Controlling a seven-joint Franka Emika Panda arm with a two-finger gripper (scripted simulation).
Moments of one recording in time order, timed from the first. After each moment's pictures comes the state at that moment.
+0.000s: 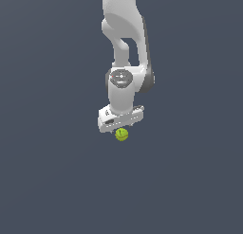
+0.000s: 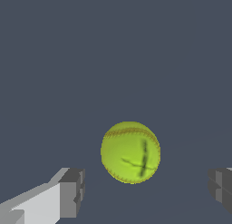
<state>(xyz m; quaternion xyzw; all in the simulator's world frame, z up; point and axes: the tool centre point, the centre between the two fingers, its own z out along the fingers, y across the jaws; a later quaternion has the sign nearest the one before) -0.004 -0.001 0.102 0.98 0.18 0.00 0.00</state>
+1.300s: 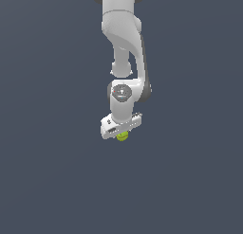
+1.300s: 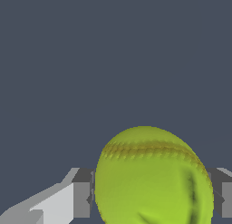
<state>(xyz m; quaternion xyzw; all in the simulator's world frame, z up) -0.008 0.001 0.042 0.98 0.21 0.00 0.00</state>
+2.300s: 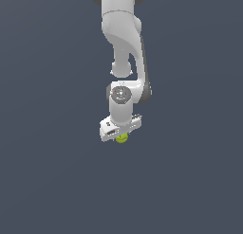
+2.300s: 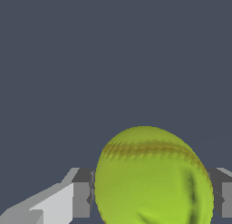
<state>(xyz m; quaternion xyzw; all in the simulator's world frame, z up) 0.004 -0.001 0.045 0.98 0.21 0.00 0.00</state>
